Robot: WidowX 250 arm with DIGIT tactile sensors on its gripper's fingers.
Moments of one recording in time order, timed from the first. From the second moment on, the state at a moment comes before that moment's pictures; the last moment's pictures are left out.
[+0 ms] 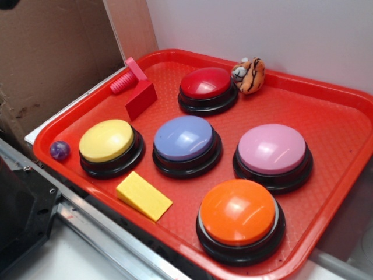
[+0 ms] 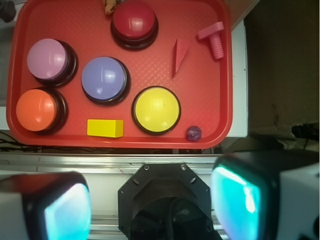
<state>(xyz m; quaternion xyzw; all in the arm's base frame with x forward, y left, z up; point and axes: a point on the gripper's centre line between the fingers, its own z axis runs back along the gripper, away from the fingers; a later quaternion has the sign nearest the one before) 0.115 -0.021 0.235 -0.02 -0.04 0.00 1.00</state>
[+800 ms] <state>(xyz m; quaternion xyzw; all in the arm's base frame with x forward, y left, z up) 0.138 -0.012 0.198 -0.01 -0.07 0.08 0.99</state>
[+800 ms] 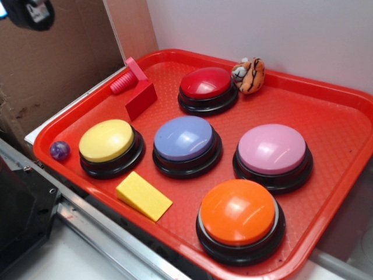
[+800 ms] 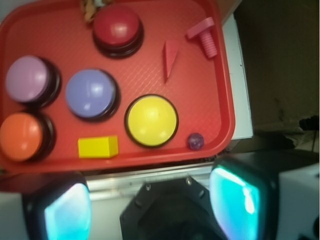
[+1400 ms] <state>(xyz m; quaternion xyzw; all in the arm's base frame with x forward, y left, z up) 0.195 0.036 0.120 0.00 -0.08 0.21 0.97</state>
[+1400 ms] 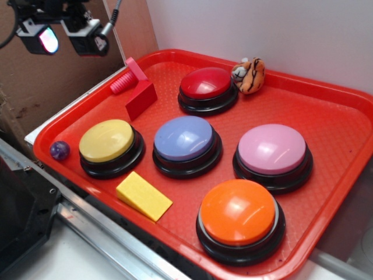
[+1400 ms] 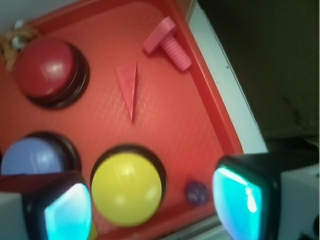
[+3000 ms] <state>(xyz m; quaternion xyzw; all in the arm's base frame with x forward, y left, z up) 0.249 0.039 0.008 0.00 -0.09 0.24 0.97</state>
